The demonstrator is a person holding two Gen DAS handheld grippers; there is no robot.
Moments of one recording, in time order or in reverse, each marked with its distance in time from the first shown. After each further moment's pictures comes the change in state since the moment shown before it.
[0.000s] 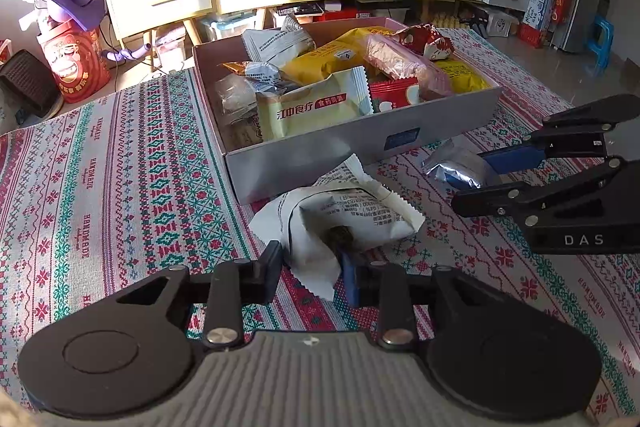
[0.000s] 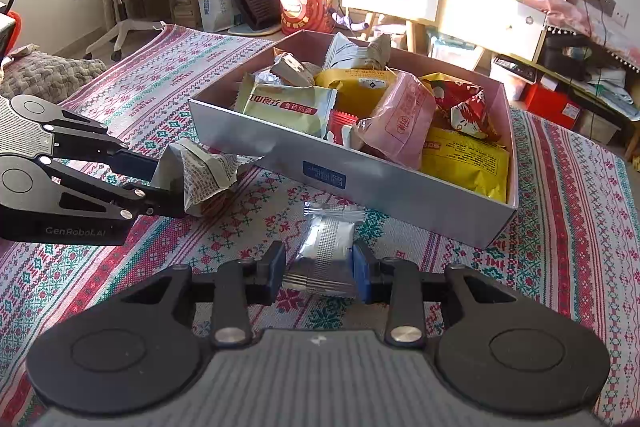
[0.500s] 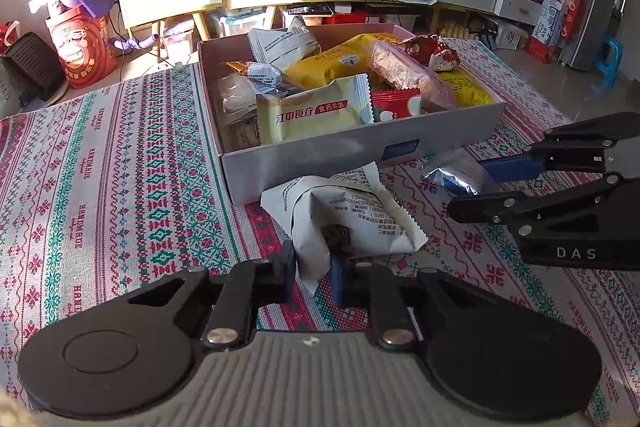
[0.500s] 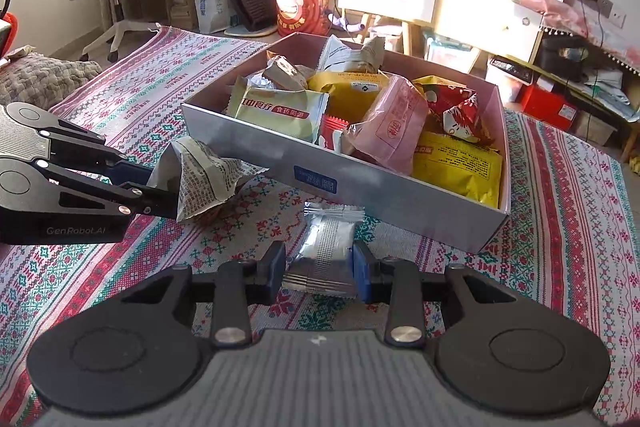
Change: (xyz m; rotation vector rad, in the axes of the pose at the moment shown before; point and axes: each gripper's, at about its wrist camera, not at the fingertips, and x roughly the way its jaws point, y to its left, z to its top) left arm -0.007 -0.003 0.002 -0.071 -0.003 -0.003; right arm -0.005 -0.003 0.002 0.003 -0.011 -0.008
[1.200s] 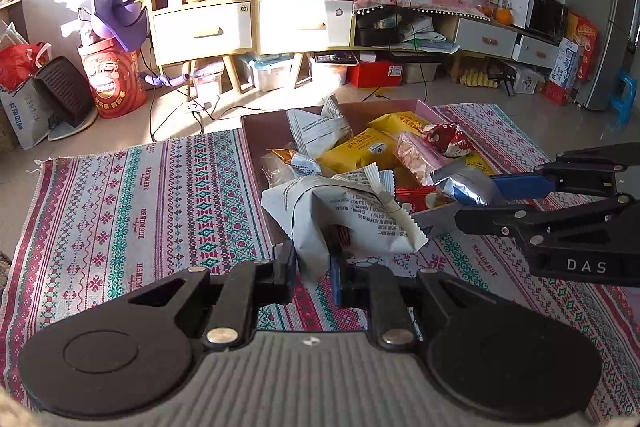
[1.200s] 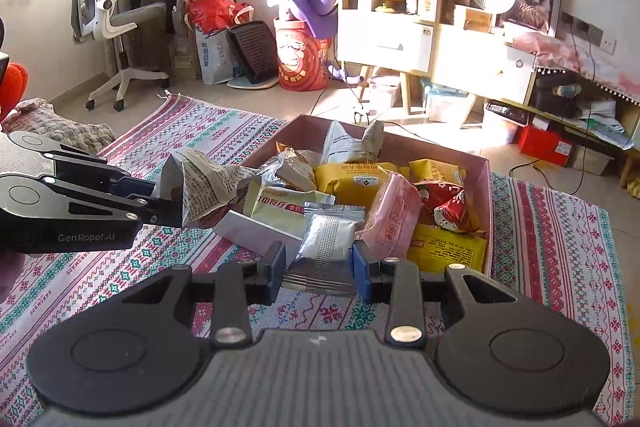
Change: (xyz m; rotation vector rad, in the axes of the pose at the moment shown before) left arm -0.035 0.010 0.039 -0.052 -0.119 0.074; right arm -0.023 0.000 0.040 0.031 -0.137 0.009
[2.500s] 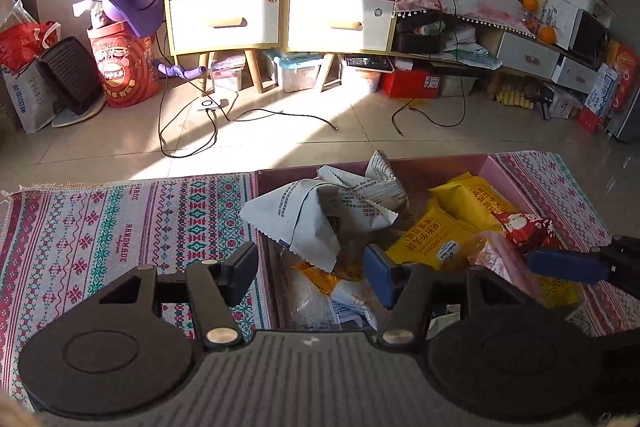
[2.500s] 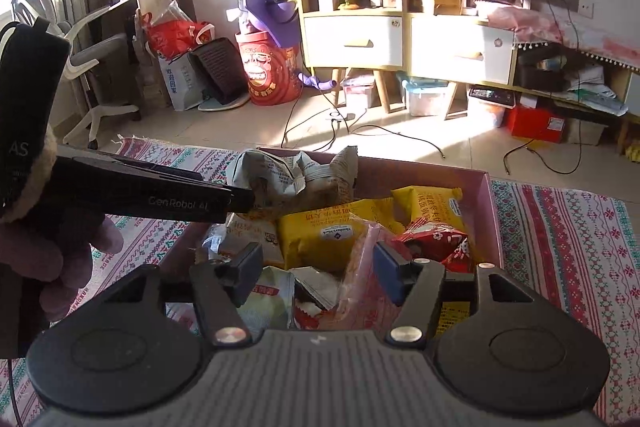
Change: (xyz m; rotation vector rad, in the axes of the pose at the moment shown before) left arm 0.076 0.020 0.062 -0.080 0.035 0.040; right arm 0.033 -0.021 0.018 0.142 -0.011 -0.025
